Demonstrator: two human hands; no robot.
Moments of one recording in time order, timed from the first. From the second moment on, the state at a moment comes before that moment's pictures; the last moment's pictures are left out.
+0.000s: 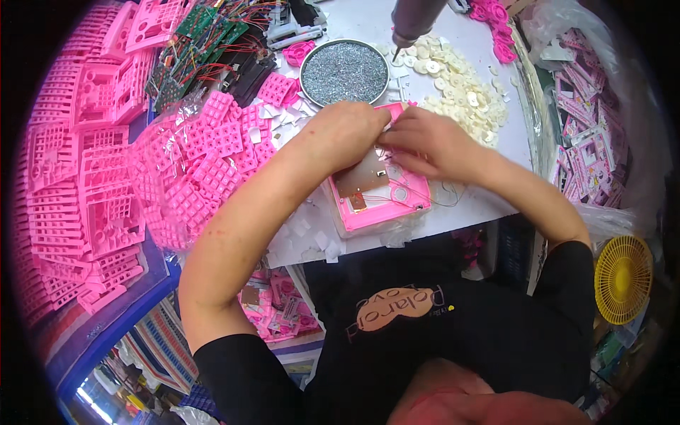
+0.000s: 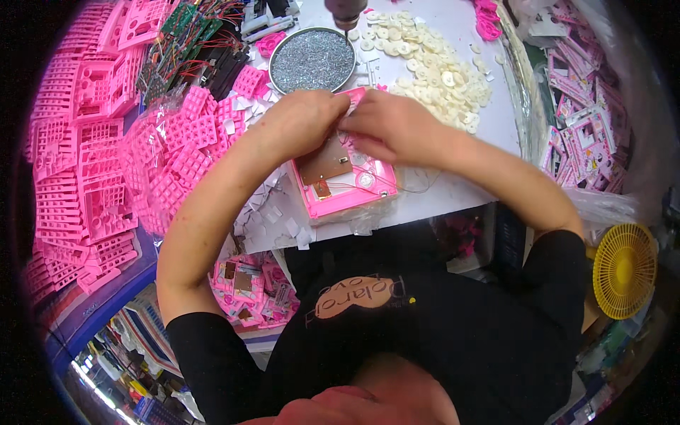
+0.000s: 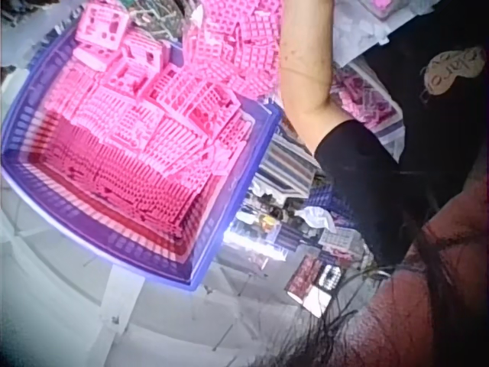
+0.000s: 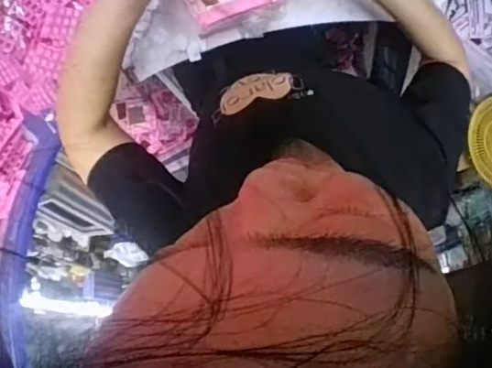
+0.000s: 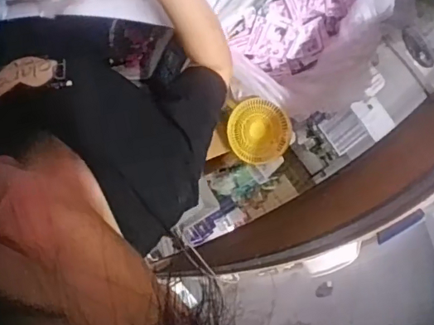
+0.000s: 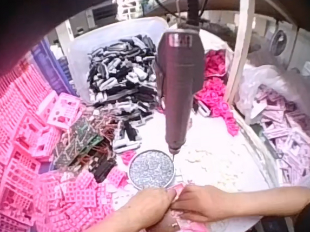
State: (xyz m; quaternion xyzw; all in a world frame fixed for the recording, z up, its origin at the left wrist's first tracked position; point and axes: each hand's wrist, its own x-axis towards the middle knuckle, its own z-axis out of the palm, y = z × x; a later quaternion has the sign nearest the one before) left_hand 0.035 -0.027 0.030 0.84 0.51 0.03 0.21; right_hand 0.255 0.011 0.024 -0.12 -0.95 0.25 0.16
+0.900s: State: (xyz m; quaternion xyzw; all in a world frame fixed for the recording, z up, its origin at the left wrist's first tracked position) left_hand 0.042 -0.102 0.014 0.64 0.62 0.43 0.12; right_hand 0.210 0.007 0.038 -0.23 -0.85 0.40 0.24
